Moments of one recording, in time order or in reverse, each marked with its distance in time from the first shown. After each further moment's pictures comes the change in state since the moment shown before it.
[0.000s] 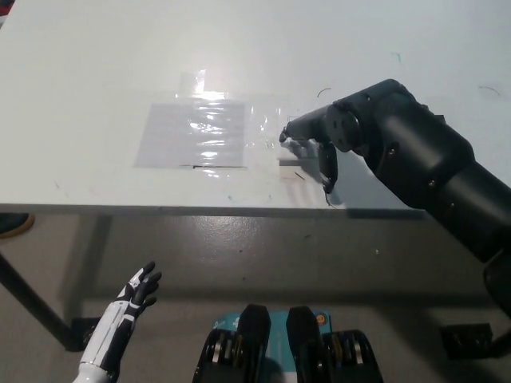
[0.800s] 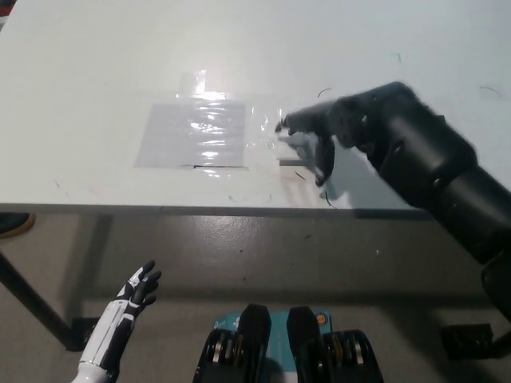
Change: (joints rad) left_arm -0.001 0.000 0.002 -0.004 -0.001 0.001 0.000; right_arm 0.003 -0.015 -0.137 -0.016 0.030 -0.013 -0.066
